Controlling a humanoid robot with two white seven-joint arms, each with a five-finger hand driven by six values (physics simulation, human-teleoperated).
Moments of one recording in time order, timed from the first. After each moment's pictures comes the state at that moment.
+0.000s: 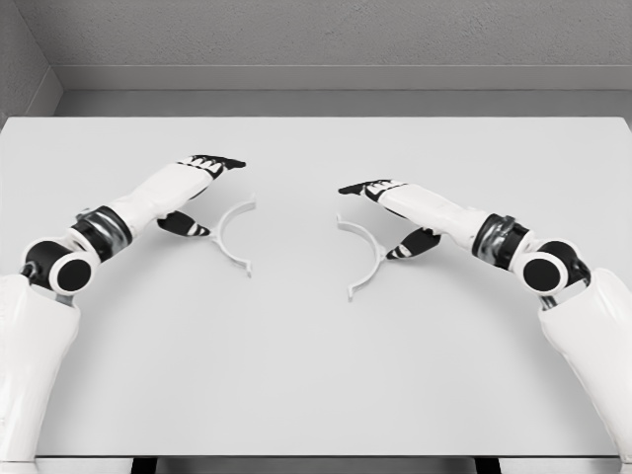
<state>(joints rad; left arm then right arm) -0.38 0.27 -0.10 -1.33 -0.78 -0.46 -0.48 -0.42 -0.38 0.37 -1.37 0.42 -0.39 0.53</state>
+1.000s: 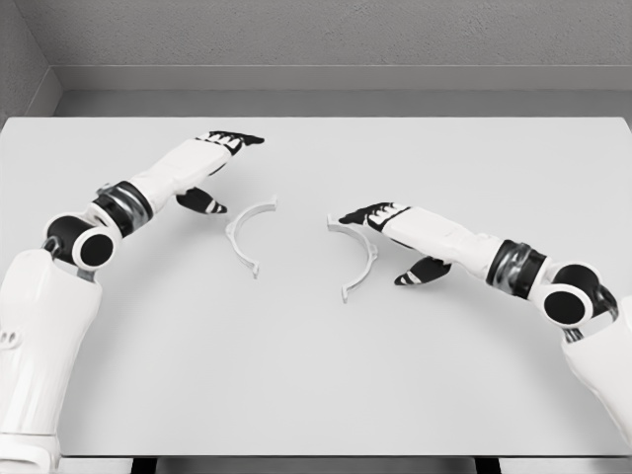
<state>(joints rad) -0.47 0.22 -0.13 -1.30 -0.82 -0.41 -0.48 -0.30 -0.48 0.37 -1.59 0.41 -0.39 0.54</state>
